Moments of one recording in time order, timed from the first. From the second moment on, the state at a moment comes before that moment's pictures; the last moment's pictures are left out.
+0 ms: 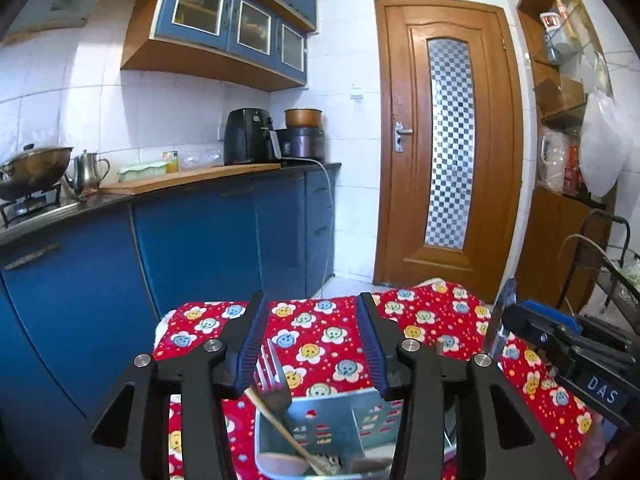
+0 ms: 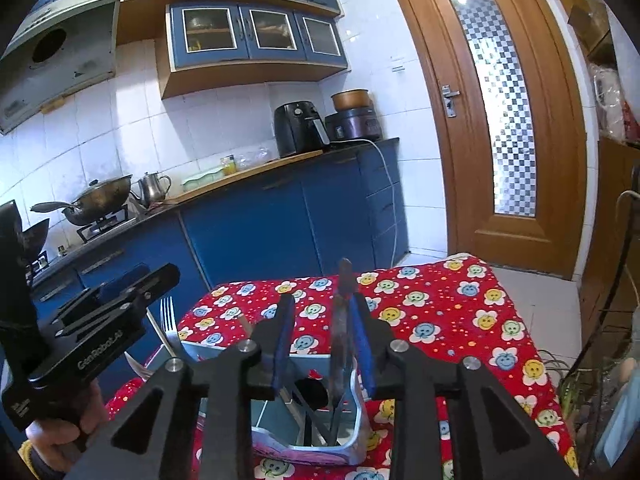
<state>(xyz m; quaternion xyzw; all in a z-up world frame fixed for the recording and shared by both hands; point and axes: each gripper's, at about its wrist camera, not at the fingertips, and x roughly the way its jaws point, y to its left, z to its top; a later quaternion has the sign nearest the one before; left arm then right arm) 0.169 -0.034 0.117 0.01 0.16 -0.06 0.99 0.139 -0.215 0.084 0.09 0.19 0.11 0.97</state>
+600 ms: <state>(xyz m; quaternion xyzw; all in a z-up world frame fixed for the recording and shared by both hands) 0.118 -0.033 0.131 0.00 0.18 -0.09 0.98 0.097 -0.209 0.094 0.09 0.23 0.12 0.96</state>
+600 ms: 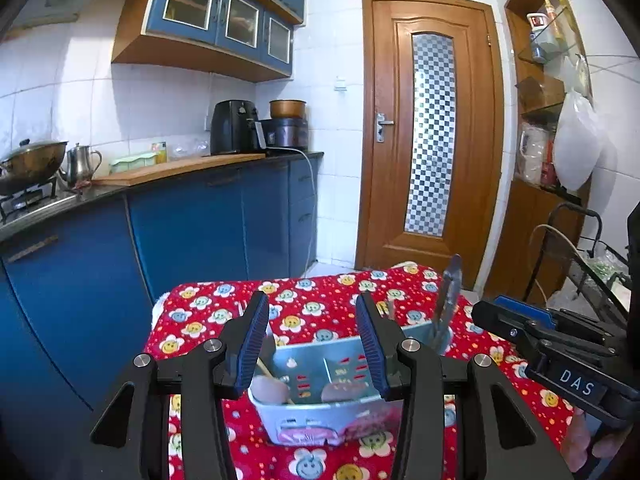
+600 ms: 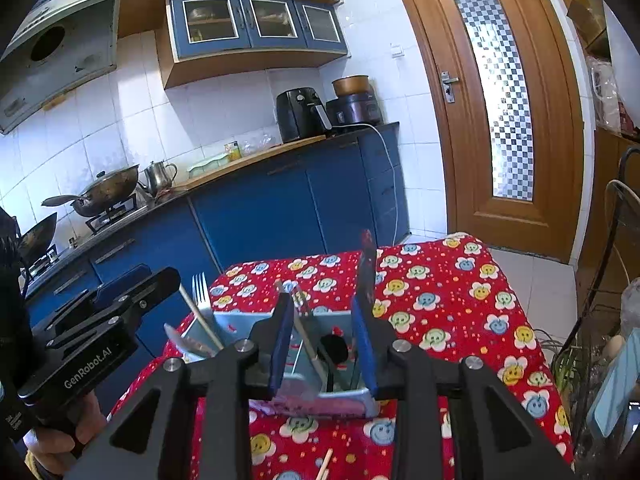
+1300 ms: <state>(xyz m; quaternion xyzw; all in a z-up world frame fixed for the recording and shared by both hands) 0.070 -0.034 0.095 -0.02 0.27 -0.11 0.96 0.040 -0.222 0.062 0.09 0.27 0.10 0.95</state>
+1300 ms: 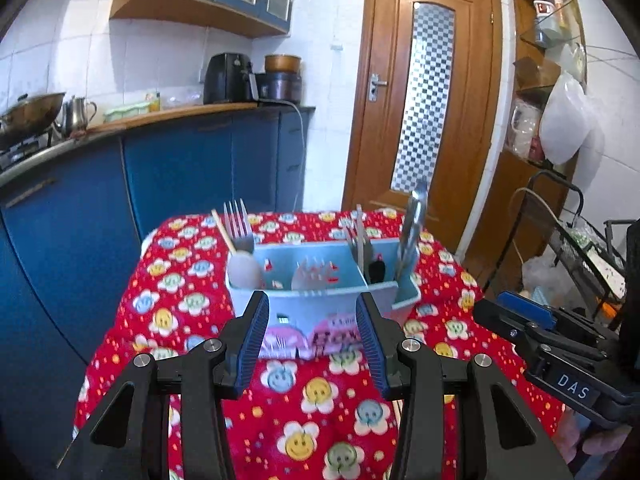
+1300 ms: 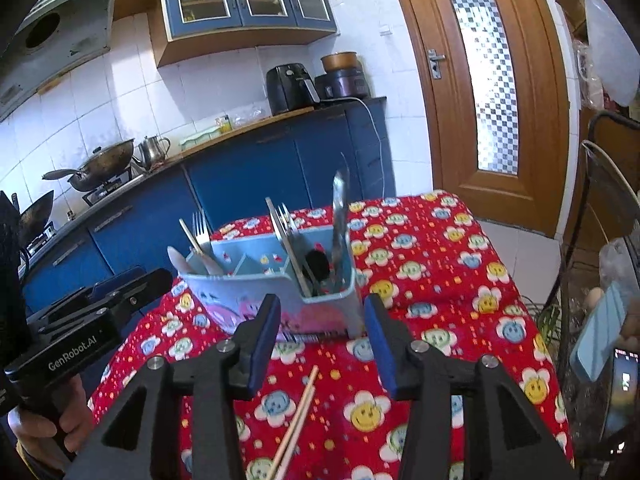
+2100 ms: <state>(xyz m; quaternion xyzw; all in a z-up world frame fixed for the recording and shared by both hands) 0.069 -0.082 0.013 0.02 0.42 -0.14 0.90 0.010 -0.265 0.005 0.11 0.34 0.08 0.93</state>
